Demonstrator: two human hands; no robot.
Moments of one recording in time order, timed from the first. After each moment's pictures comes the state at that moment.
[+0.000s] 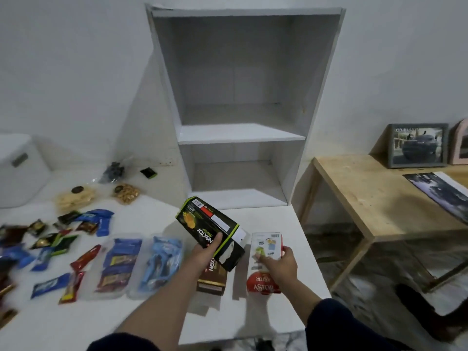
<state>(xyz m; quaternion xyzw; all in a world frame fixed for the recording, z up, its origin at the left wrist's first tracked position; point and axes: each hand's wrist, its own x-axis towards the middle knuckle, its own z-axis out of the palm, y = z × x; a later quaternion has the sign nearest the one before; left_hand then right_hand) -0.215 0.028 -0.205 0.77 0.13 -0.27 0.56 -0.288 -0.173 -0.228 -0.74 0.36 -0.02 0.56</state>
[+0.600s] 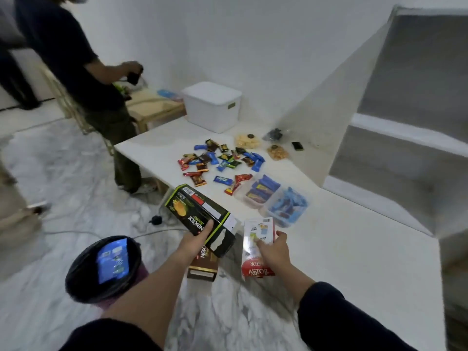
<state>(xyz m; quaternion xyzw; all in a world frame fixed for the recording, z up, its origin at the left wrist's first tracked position) -0.502 0.261 -0.174 0.68 0.40 -0.02 0.62 -0.410 0.071 -0.199 -0.81 0.04 0.21 0.54</state>
